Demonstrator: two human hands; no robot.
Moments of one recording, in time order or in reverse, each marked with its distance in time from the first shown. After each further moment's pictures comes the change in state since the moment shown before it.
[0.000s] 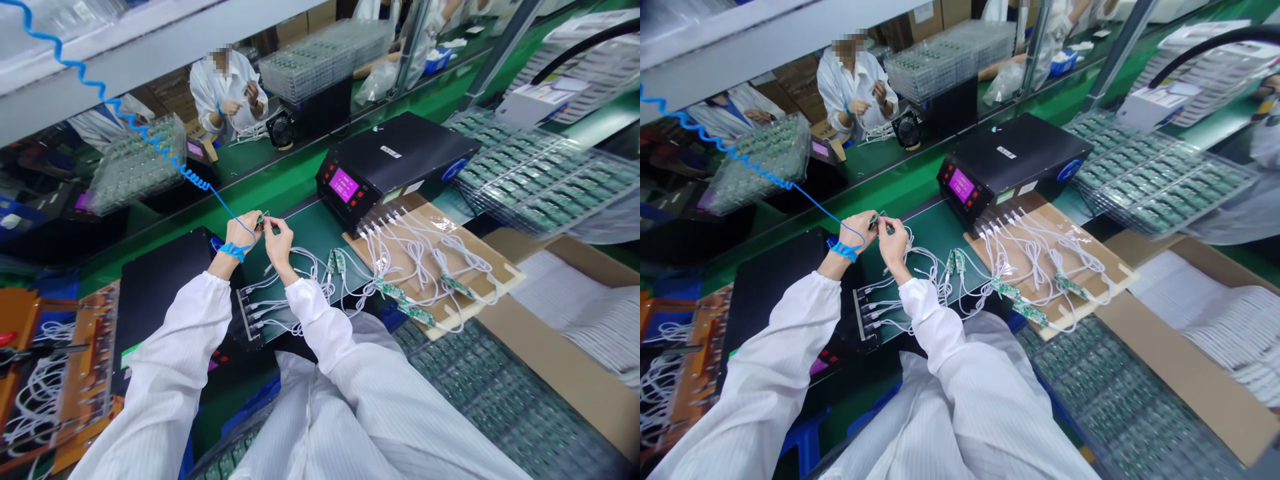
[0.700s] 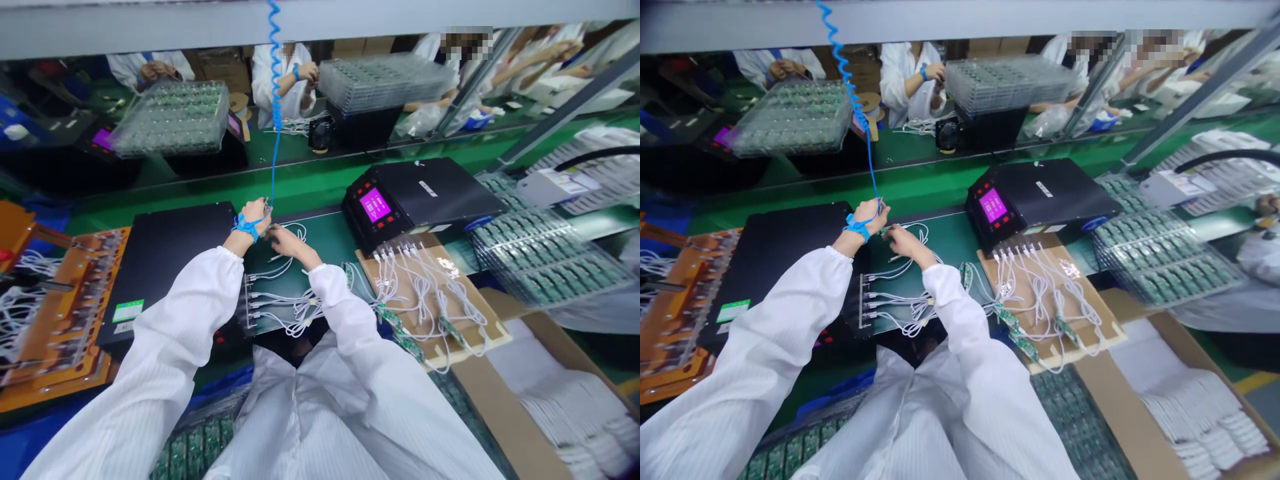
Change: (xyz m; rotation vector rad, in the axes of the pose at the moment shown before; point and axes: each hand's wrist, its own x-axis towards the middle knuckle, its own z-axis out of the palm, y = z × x) left_hand -0.005 -0.042 0.021 -0.311 0.032 -0.483; right_hand 0.024 0.054 0.005 -0.588 -1.124 -0.387
